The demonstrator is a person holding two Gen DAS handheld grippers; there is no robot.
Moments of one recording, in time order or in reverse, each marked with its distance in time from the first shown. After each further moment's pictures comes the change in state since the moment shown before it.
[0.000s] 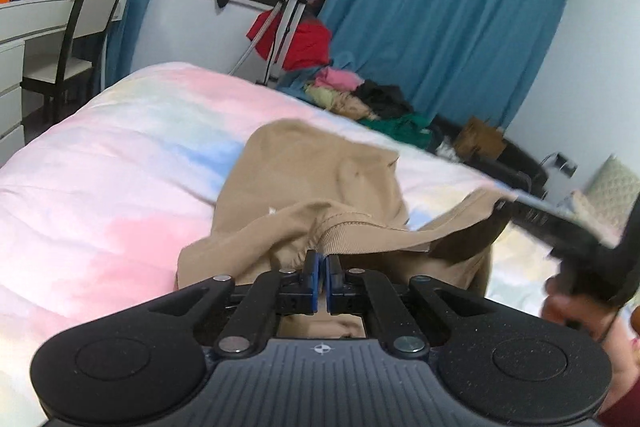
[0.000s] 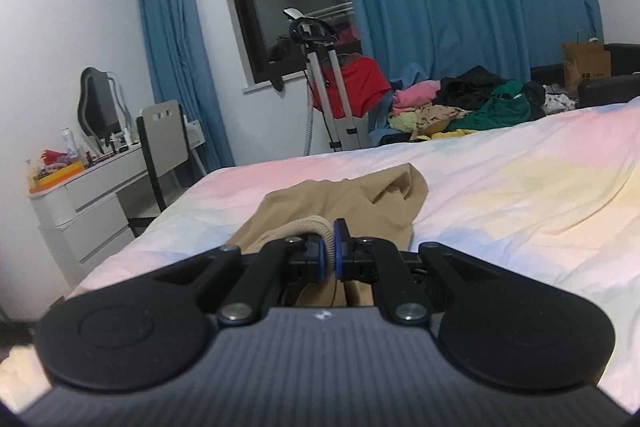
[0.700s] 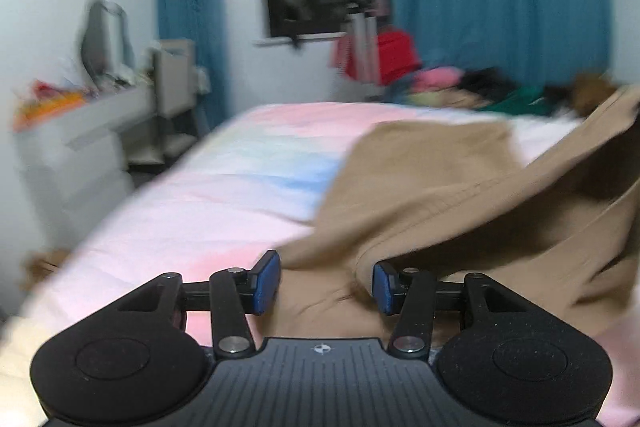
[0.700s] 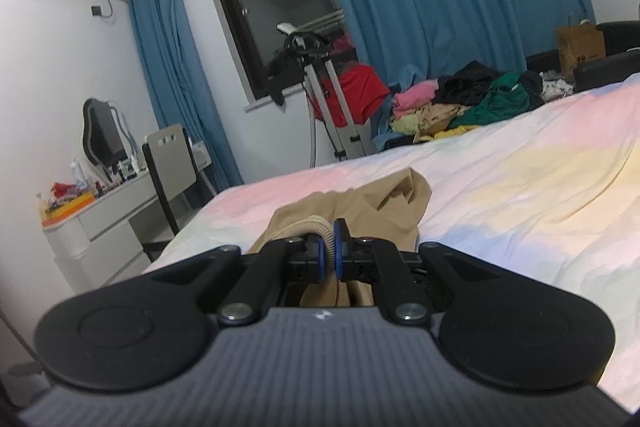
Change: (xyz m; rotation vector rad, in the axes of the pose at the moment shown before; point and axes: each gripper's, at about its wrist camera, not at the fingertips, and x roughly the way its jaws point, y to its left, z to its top) left arm 0.059 -0.040 -0.030 0.258 -0.092 0.493; right arm -0.014 -0.011 0.003 0.098 -0.046 0.010
